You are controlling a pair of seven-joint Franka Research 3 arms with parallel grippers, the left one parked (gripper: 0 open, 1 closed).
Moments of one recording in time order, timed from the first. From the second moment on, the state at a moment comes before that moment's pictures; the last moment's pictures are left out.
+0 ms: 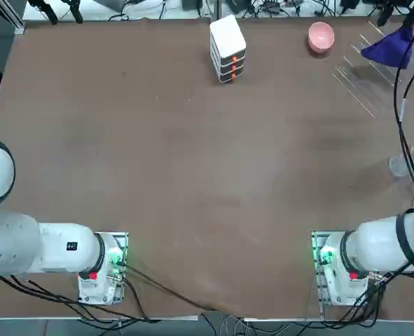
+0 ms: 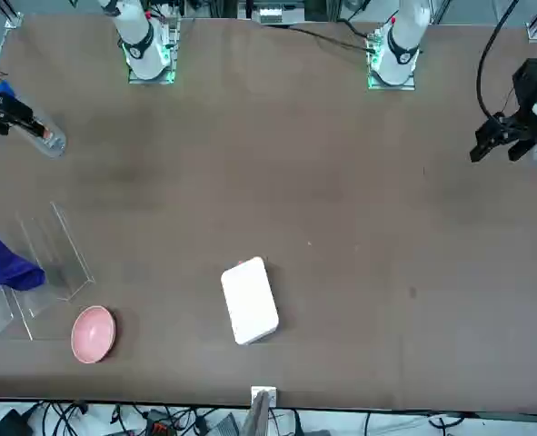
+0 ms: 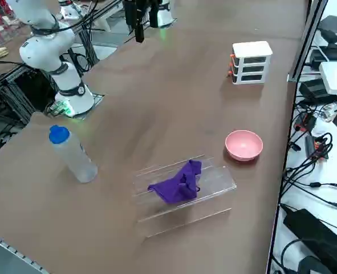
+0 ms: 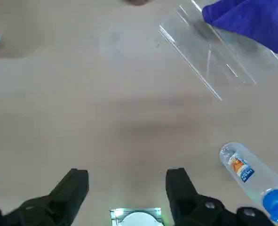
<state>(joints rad) -0.01 0.01 -0.08 -1.55 0.02 1.43 -0.02</state>
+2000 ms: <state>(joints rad) -0.27 0.36 -0.09 -1.58 -0.22 2.19 -0.57</state>
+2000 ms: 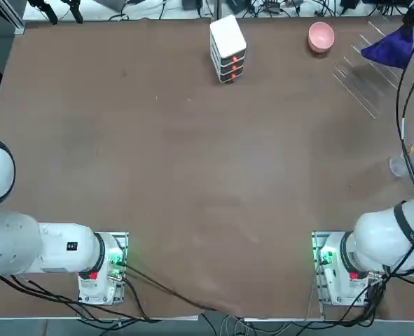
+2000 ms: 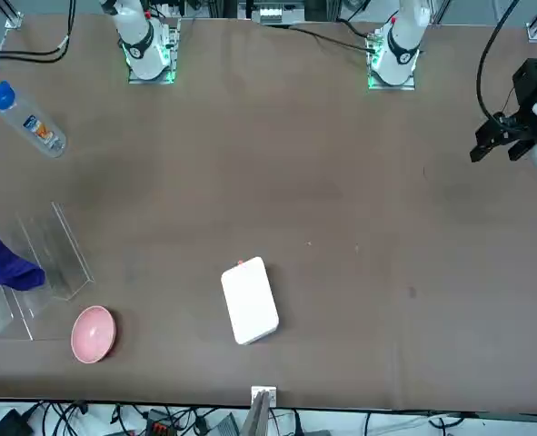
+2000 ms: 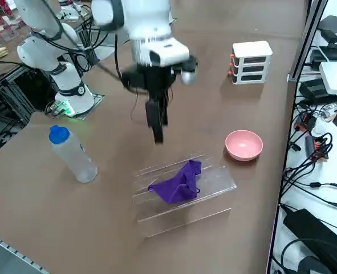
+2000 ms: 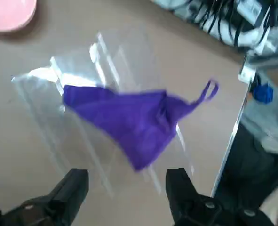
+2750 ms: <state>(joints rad) -0.41 0.58 -0.07 -1.58 0.03 2.59 -0.83</state>
